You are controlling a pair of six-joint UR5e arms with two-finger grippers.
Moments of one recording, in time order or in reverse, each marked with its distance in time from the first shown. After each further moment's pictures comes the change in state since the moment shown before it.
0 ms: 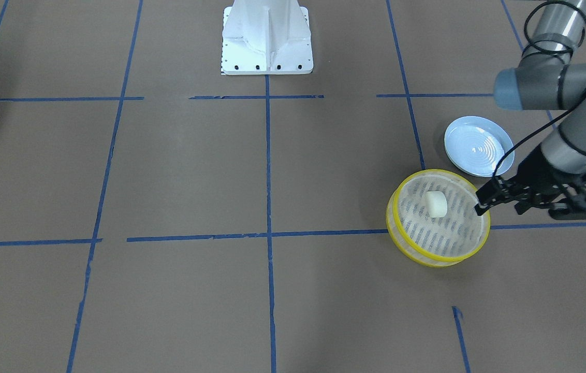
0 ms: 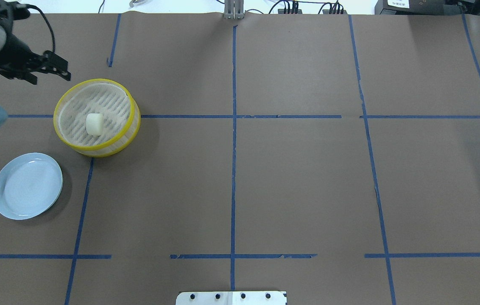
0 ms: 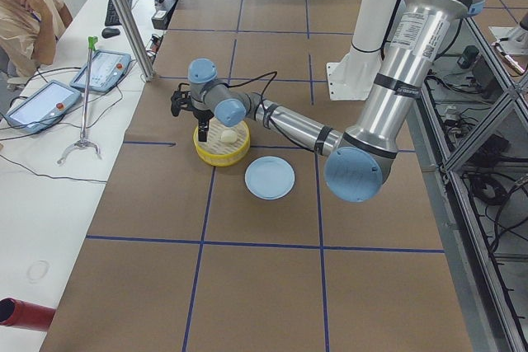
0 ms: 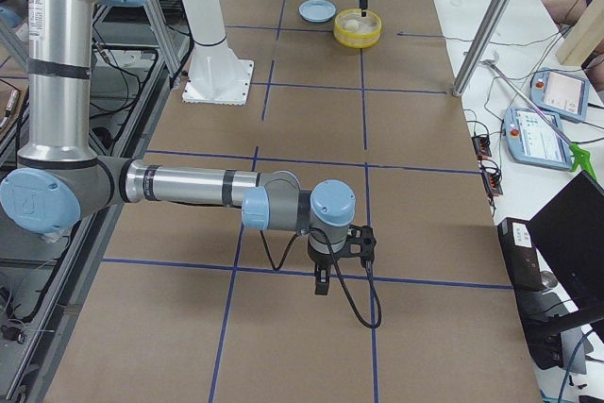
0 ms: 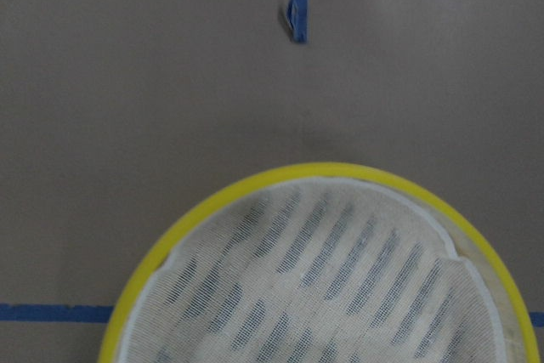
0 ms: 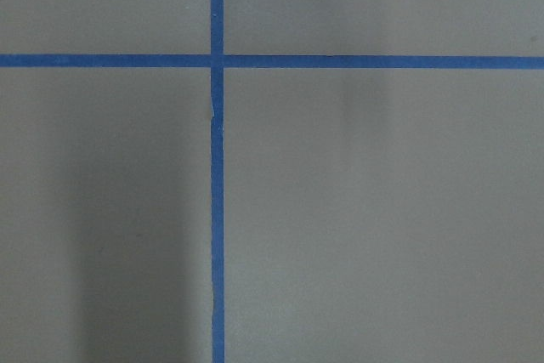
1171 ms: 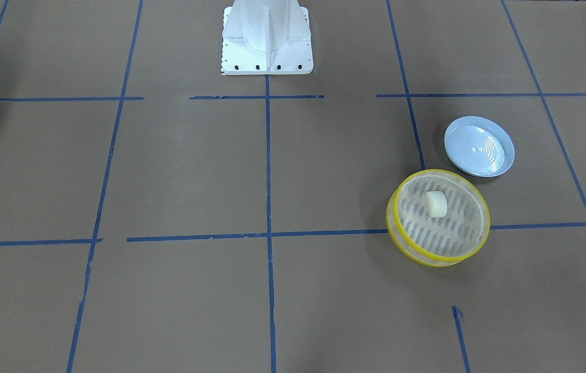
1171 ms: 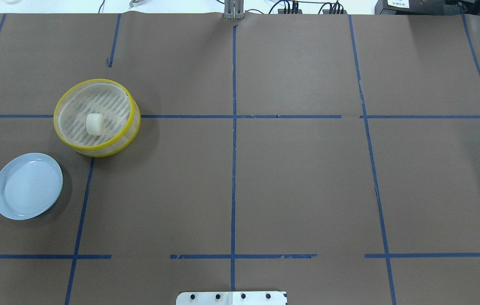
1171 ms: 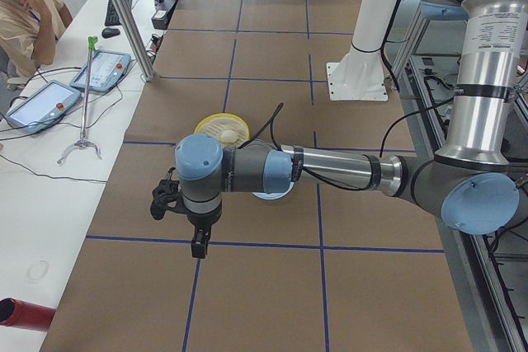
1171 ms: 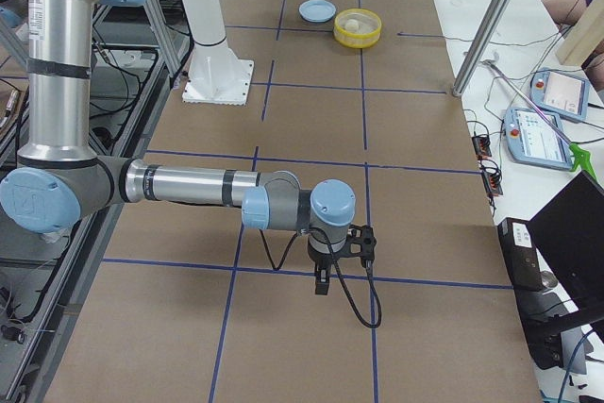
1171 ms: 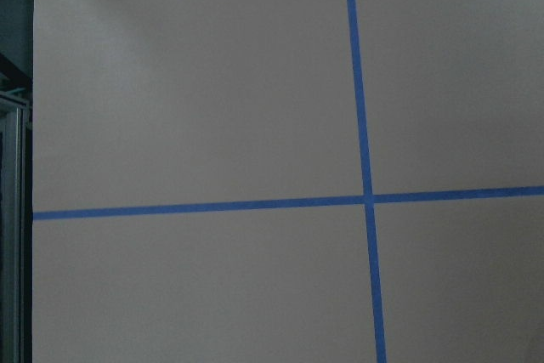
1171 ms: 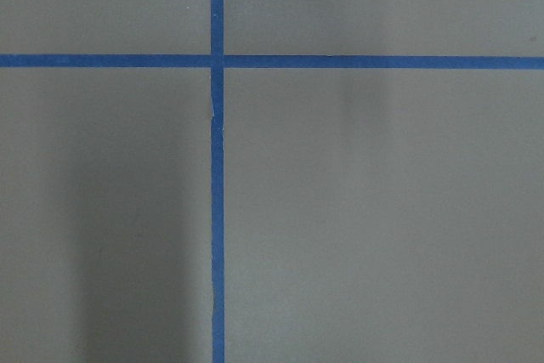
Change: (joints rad) left arm -0.549 0.265 0.011 0.376 -0.060 0.853; right arm 0.000 0.000 0.000 0.000 0.000 0.000
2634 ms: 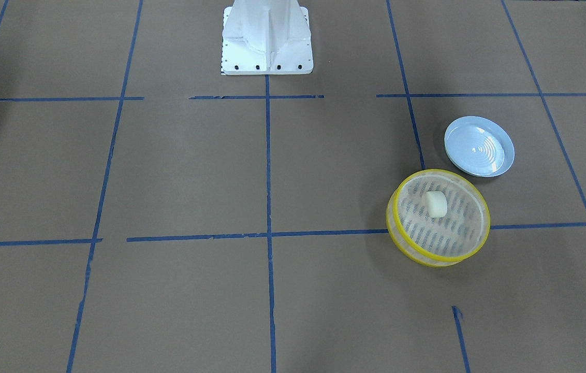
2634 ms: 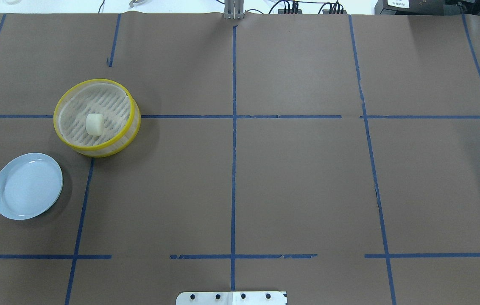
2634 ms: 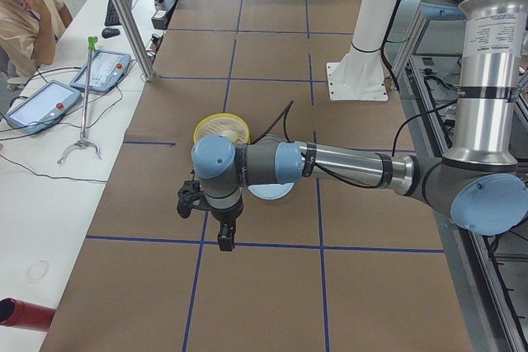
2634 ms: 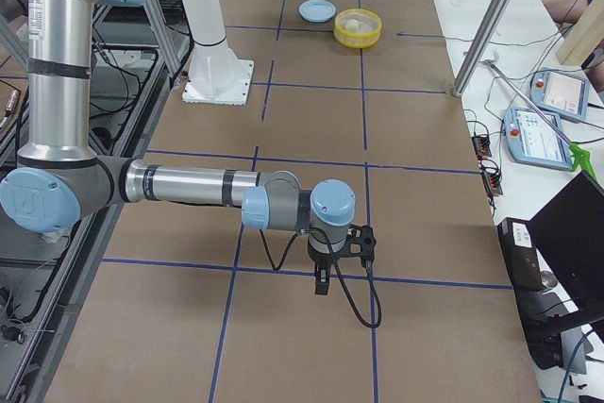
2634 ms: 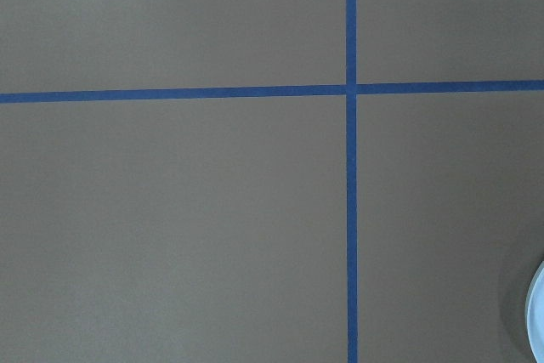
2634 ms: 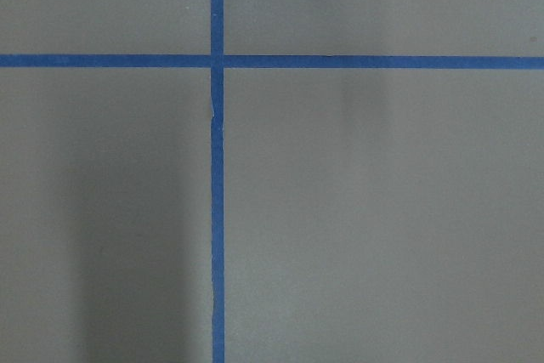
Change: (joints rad) left arm 0.078 0.054 -0.097 0.127 0.021 0.027; right arm 0.000 0.000 0.000 0.000 0.000 0.000
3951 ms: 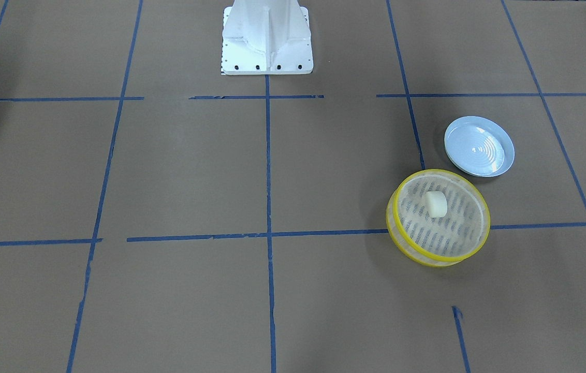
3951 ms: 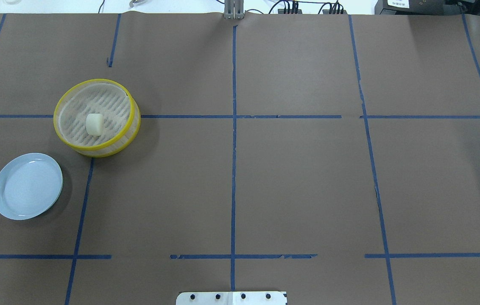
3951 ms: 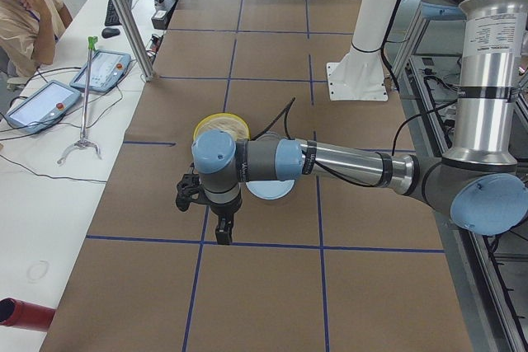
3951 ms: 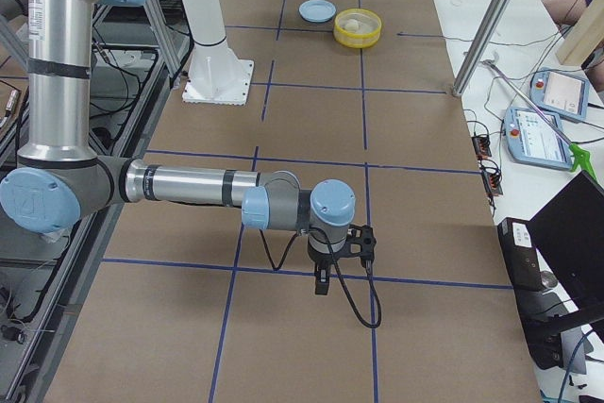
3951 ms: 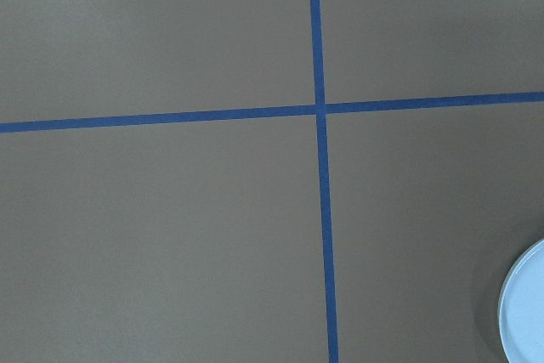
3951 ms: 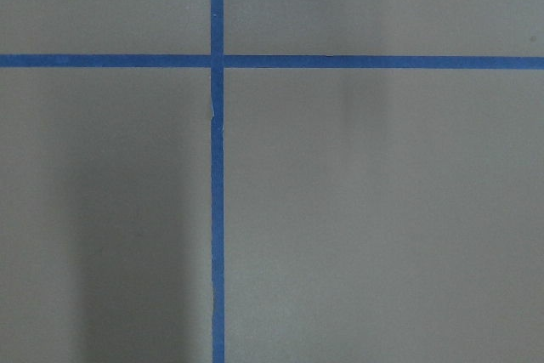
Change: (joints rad) left arm -0.001 -0.003 -0.011 -0.001 -0.028 0.002; right arm 0.000 0.000 0.000 0.000 0.000 0.000
